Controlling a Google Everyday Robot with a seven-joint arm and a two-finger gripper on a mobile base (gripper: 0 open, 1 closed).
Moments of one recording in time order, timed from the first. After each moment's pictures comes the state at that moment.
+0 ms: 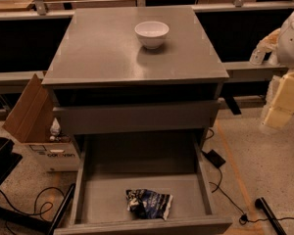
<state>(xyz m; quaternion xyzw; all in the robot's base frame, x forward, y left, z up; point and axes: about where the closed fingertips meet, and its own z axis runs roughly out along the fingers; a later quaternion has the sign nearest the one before) 0.438 -0.217 0.976 -0.60 0.78 -0.03 0.16</state>
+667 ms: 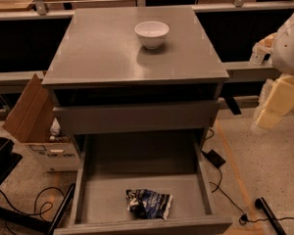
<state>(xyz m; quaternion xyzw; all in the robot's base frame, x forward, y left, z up) 0.448 -0.212 0.966 -0.60 0.78 -0.03 0.18</state>
